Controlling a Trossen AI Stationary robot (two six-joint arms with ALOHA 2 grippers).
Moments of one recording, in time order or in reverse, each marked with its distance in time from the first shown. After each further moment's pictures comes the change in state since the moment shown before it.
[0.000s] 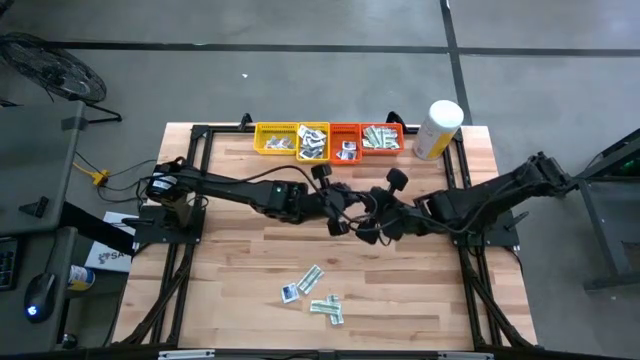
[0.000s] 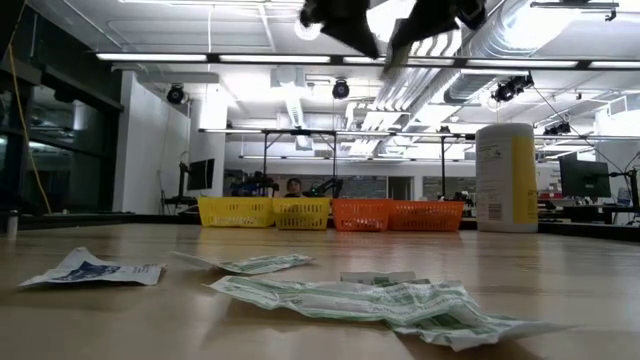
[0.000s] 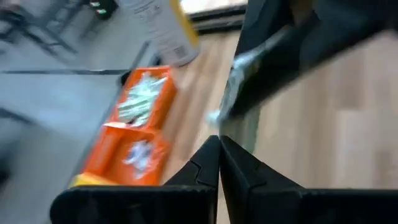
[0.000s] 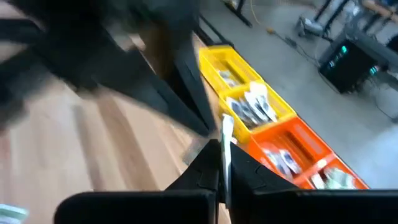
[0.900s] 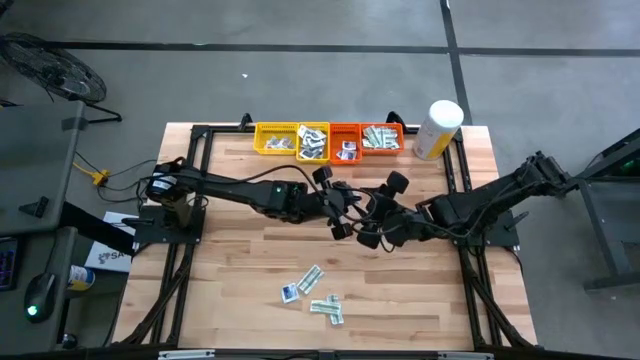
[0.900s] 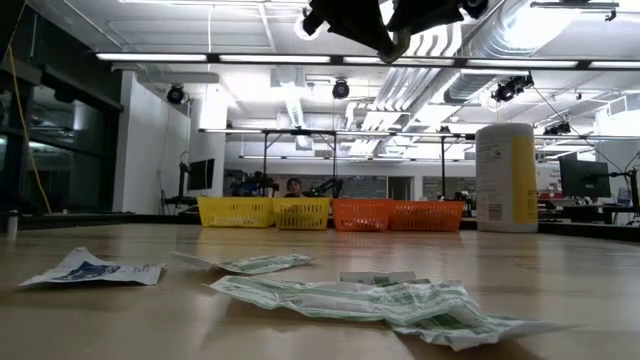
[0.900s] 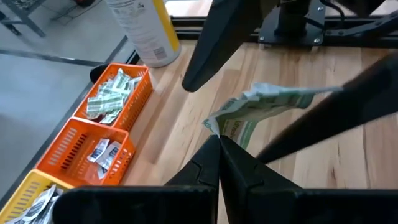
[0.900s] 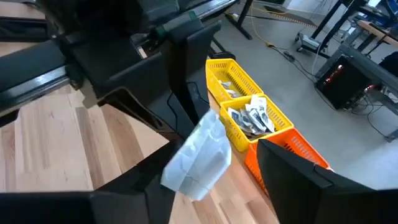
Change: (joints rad) left arm 0.000 0.001 0.000 0.030 0.083 -0.131; right arm 0.053 0.001 -0.001 0.029 0.044 -0.053
